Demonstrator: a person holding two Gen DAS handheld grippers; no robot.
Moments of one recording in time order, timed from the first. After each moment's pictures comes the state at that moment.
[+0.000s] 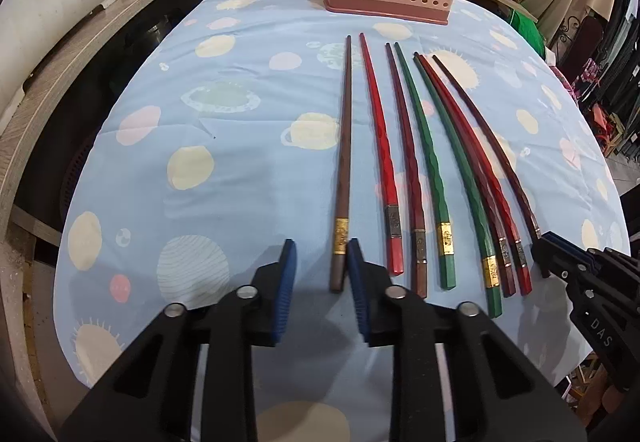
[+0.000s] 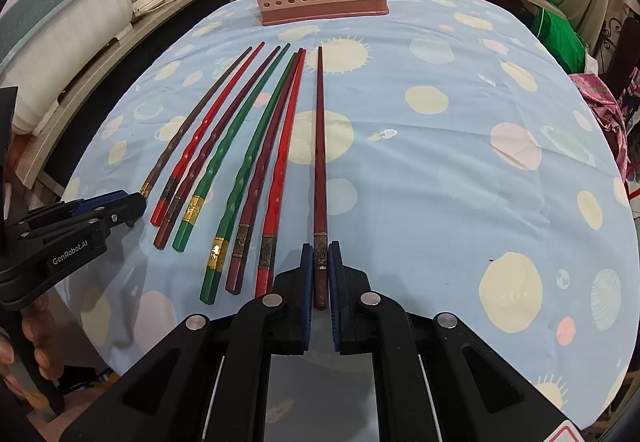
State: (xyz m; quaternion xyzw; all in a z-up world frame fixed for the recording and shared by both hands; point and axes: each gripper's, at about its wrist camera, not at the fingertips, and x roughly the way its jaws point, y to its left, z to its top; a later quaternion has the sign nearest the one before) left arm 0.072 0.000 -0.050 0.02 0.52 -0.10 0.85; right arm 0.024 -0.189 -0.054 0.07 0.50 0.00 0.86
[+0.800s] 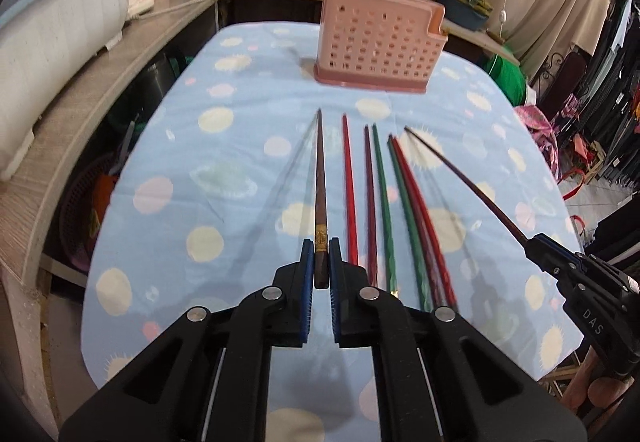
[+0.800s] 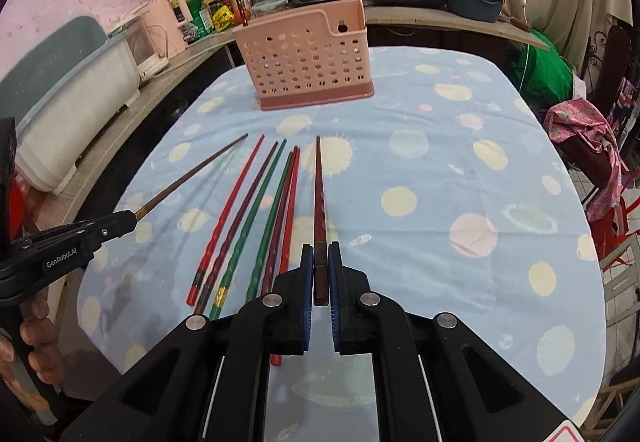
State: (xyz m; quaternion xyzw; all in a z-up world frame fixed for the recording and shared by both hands) left arm 0.090 0.005 0.027 -0.02 0.47 -0.12 0.88; right arm 0.038 -0.211 0.020 0.09 0.42 0.00 0.90
